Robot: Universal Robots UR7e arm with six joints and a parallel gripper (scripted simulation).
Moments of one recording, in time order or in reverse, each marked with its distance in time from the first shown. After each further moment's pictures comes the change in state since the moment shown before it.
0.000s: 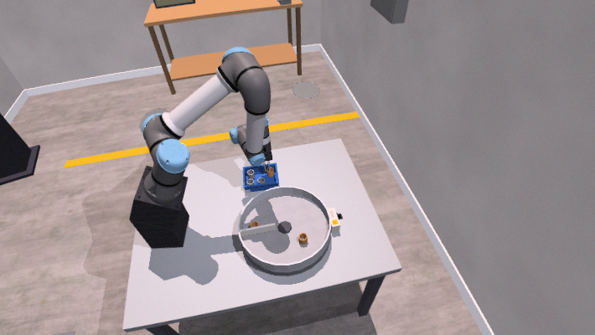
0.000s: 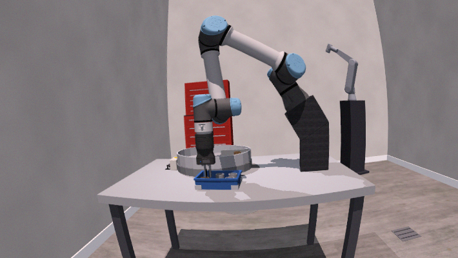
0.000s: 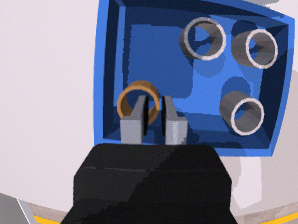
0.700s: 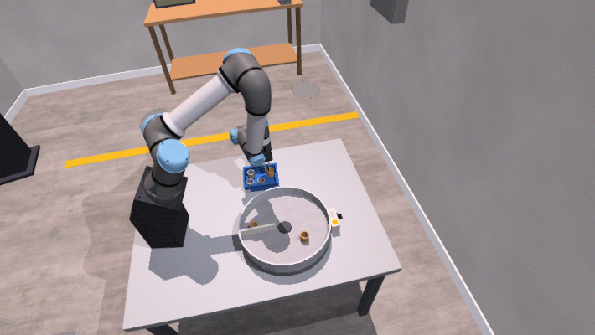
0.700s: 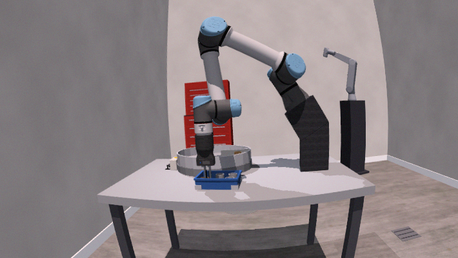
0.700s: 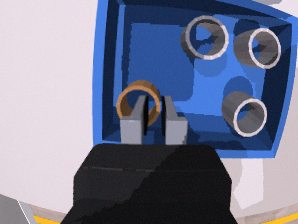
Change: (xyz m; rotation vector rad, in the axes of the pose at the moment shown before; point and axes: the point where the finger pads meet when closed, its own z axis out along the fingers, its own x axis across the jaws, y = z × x) arm -0.001 0.001 0.005 -0.001 -0.001 0.000
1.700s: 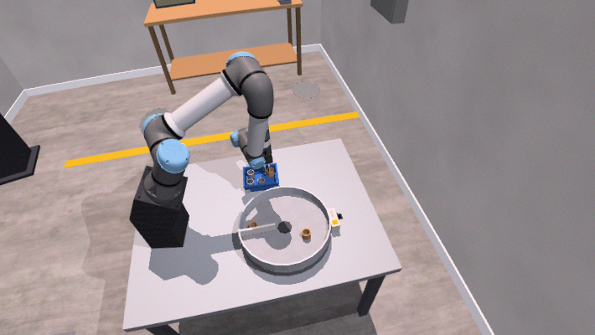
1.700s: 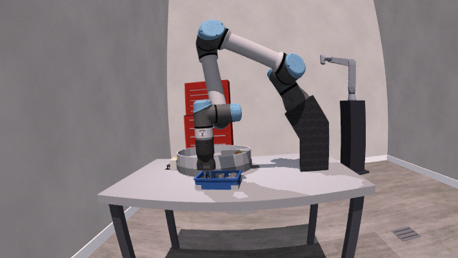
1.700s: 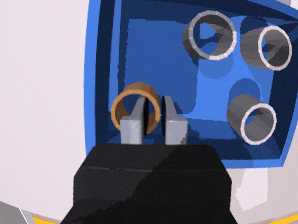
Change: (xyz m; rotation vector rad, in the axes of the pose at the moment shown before) arm 0.000 0.000 0.019 0.000 0.001 0.000
